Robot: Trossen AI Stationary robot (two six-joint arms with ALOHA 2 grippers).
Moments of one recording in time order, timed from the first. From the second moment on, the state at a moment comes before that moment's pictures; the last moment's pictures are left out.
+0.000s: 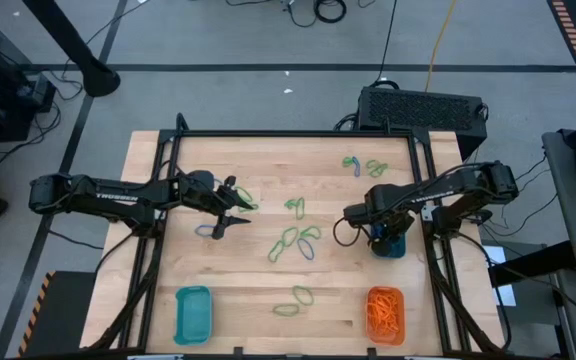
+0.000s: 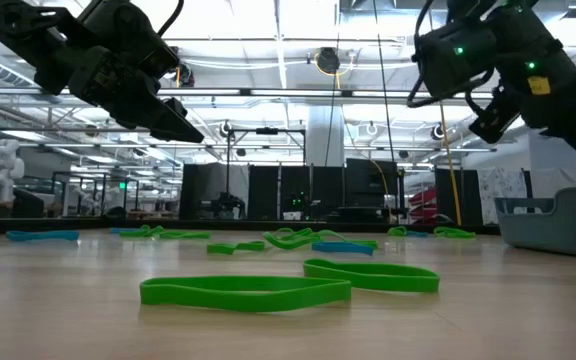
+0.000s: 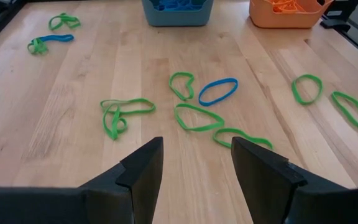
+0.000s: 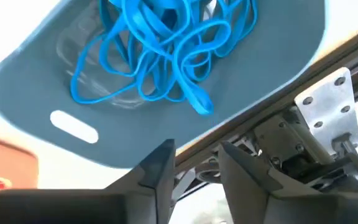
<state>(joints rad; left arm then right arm) 0.19 1.05 0.40 0.14 0.31 0.16 0.04 1.53 0.97 -1.46 -0.16 0.79</state>
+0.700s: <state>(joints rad) 0.19 1.05 0.40 0.13 0.31 0.16 0.13 1.57 1.14 -0.67 -0.02 0.62</state>
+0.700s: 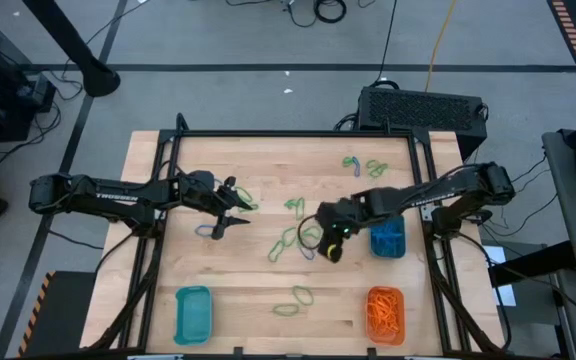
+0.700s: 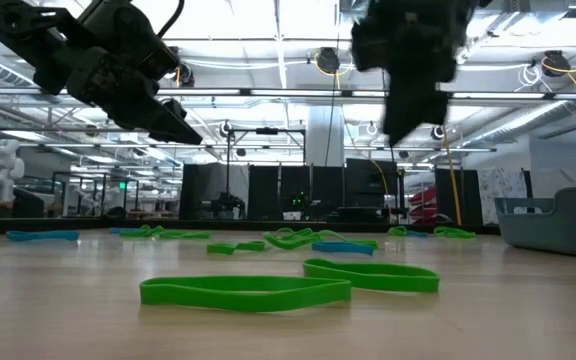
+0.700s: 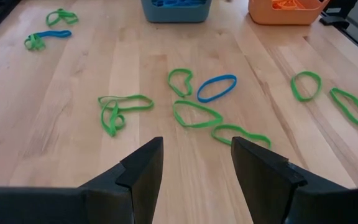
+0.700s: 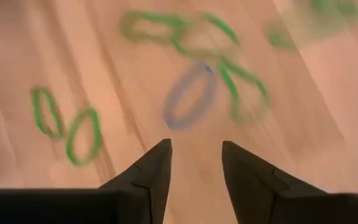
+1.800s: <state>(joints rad) 0.00 1.32 0.41 0.50 0.37 0.35 0.26 1.91 1.14 -0.39 0.13 0.50</state>
